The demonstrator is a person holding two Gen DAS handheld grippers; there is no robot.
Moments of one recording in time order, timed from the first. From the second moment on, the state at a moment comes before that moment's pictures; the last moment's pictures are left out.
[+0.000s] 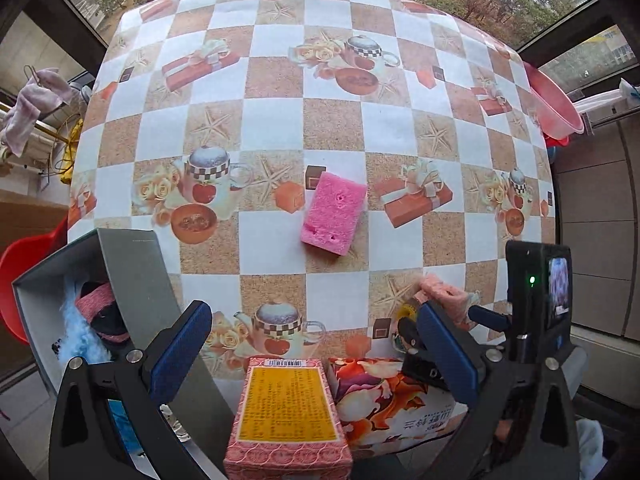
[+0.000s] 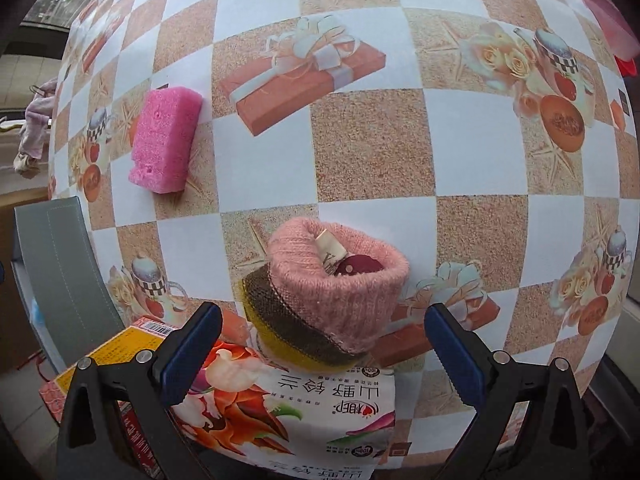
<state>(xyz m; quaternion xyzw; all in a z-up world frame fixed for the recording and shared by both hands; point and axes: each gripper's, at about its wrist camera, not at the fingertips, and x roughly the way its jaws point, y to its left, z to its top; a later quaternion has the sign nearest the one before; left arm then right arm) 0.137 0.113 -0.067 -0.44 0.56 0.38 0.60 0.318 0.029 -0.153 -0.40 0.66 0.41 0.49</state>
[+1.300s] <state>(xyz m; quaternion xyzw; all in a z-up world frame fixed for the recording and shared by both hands) 0.214 0.146 -0.196 -0.41 0.63 0.38 0.54 0.379 -0.015 -0.169 -0.37 0.63 0.40 0.55</state>
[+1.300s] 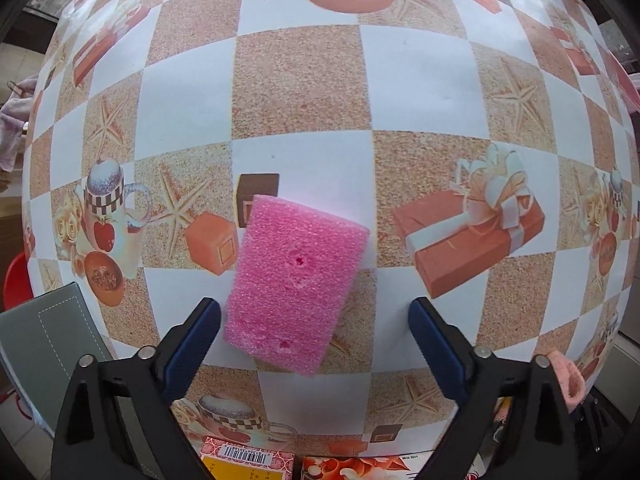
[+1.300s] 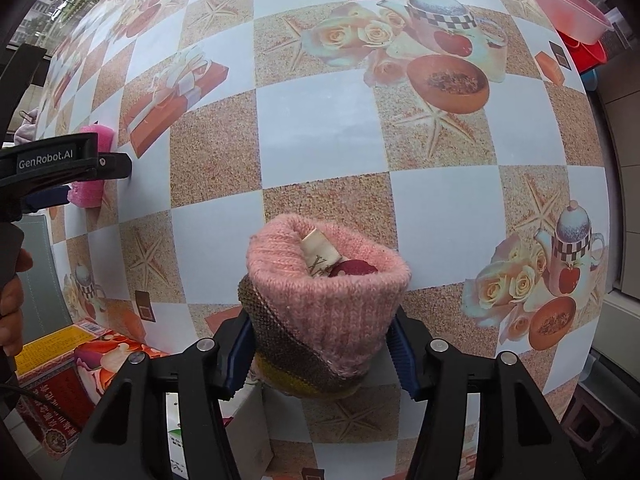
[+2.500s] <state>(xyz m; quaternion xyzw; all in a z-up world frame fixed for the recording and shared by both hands) 0.224 -0.034 -0.022 -0.27 0.58 0.18 0.75 0.378 -0.114 -0.052 -0.25 0.63 0.37 0.64</state>
